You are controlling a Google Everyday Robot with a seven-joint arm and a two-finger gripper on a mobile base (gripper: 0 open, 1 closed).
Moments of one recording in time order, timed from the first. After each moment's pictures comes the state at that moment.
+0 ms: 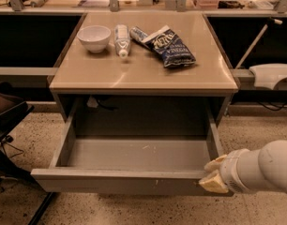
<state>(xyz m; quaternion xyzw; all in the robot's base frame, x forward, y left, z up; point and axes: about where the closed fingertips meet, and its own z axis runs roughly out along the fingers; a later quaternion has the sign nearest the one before) 0.396 -0.203 0.674 -0.43 0.87 0.03 0.24</state>
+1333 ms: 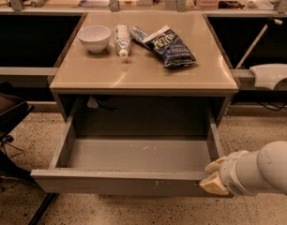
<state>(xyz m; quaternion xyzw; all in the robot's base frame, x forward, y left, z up) 0.390 -0.199 0.675 -0.43 0.87 0.03 0.23</state>
